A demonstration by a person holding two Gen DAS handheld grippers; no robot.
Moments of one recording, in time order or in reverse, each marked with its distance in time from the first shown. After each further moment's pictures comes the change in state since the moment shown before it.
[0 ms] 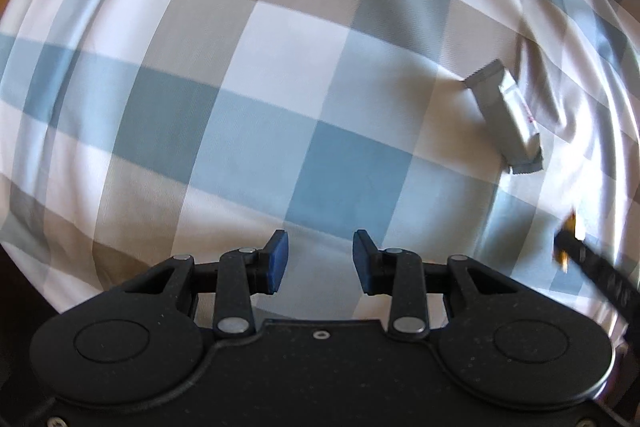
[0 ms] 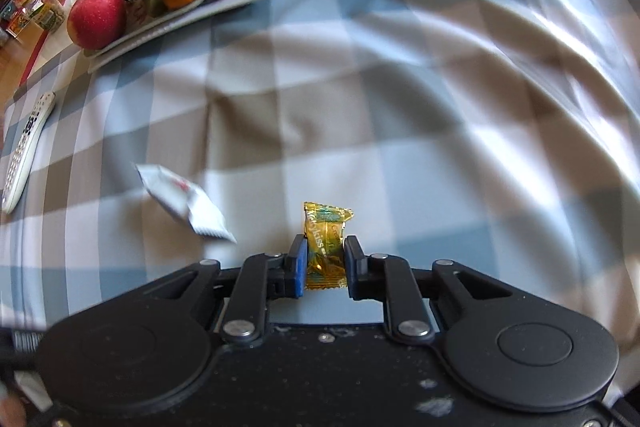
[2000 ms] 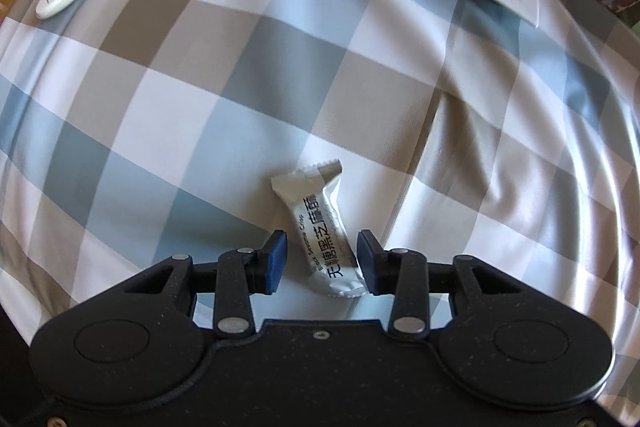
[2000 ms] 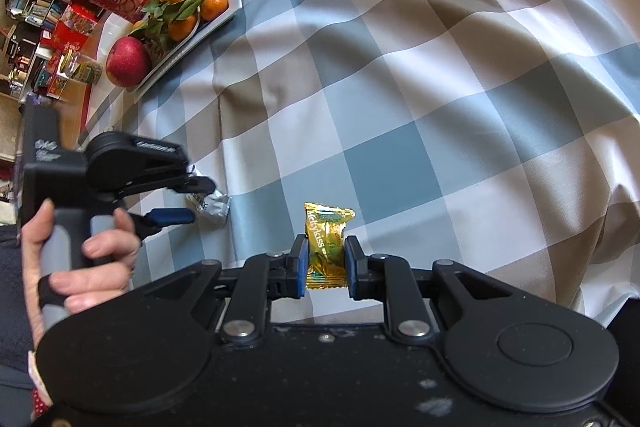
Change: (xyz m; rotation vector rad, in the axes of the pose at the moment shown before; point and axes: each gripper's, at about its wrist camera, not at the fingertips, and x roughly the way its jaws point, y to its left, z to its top) left arm 0.006 -0.082 0.023 -0.088 -0.114 0.031; right arm -0.068 -0.085 -0.042 0.217 0.070 0.261
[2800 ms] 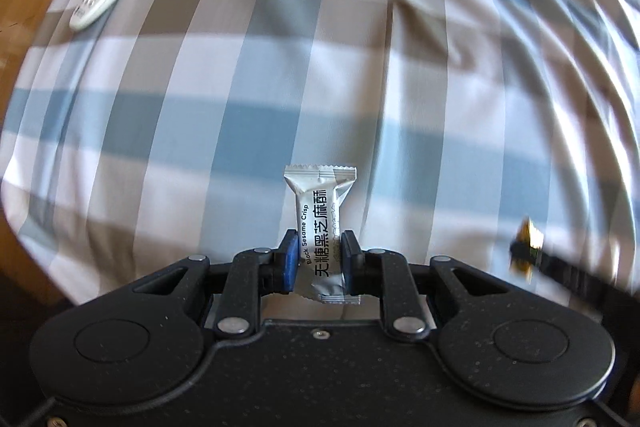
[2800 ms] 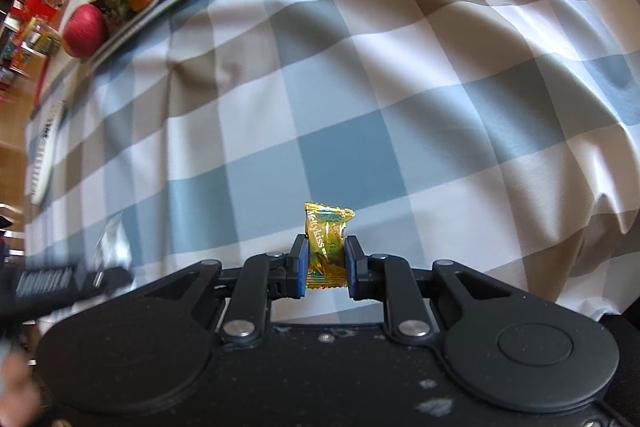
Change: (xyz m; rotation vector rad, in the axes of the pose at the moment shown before) left arm -0.066 0.018 -0.105 0.262 -0.038 0.020; right arm 0.030 -0.006 -0.006 -0.069 0.012 -0.171
